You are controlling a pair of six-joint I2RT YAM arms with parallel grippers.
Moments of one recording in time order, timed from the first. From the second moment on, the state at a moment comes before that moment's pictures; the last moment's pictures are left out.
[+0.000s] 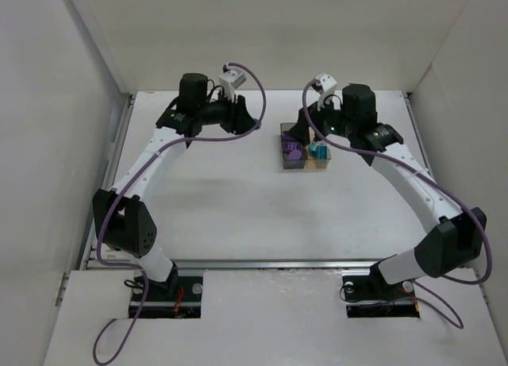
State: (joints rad) left arm -0.35 1.61 1.51 -0.37 0.65 -0.04; right arm 0.38 1.46 1.39 -0.32 -0.41 0.03
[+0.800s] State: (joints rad) left arm -0.44 1.36 1.26 -0.41 0.88 0.66; right arm 0.30 1.57 1.36 -0.22 -0.97 0.33
